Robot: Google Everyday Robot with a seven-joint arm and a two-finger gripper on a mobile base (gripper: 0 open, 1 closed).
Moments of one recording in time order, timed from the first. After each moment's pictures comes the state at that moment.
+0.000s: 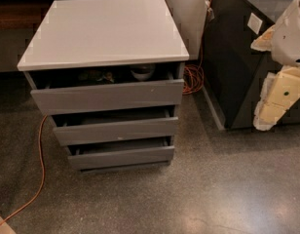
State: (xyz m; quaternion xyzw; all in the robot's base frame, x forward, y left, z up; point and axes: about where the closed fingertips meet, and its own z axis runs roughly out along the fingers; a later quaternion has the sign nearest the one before) arm 0.438 -0.216 0.978 -0.60 0.78 -0.04 0.16
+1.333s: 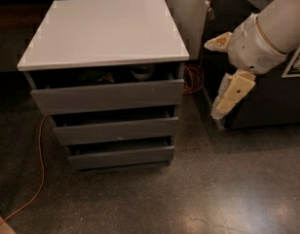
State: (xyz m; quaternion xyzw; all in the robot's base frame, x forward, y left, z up) arm 0.503 -0.157 0.942 -0.67 0.69 0.05 0.28
